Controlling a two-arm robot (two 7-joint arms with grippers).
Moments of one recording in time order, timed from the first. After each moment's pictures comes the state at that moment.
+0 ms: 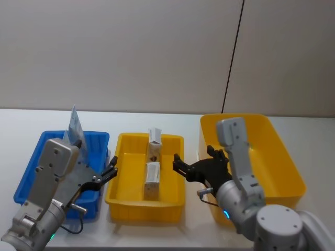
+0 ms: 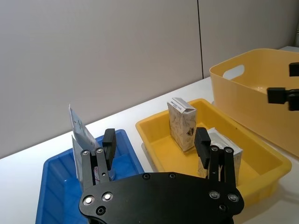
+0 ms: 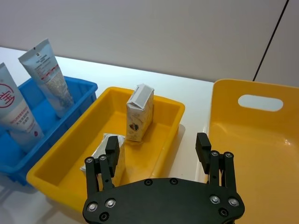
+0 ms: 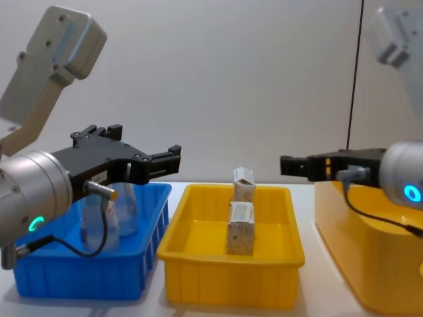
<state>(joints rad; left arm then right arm) -0.24 0.38 0.45 -1.63 -0.20 0.01 -0.01 0.25 0.16 -0.36 -1.61 0.20 0.39 -0.03</state>
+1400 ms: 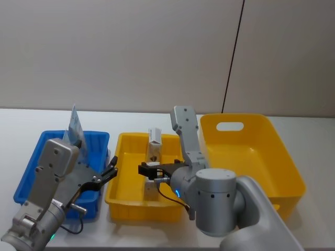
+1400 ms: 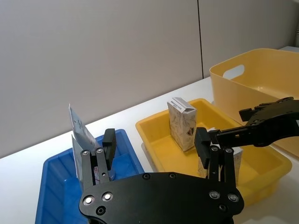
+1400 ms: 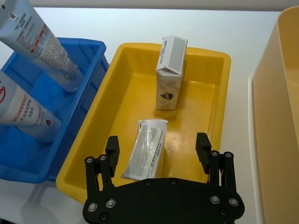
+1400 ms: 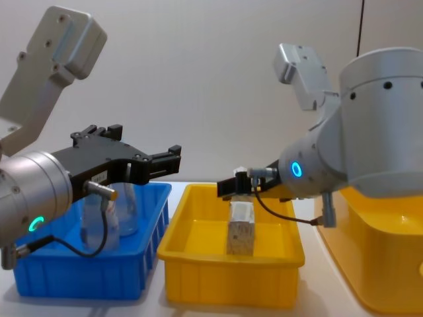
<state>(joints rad) -0.24 0.38 0.45 -1.63 -0.20 0.01 -0.01 0.44 -0.12 -0.33 -1.37 0.20 0.73 -0.17</state>
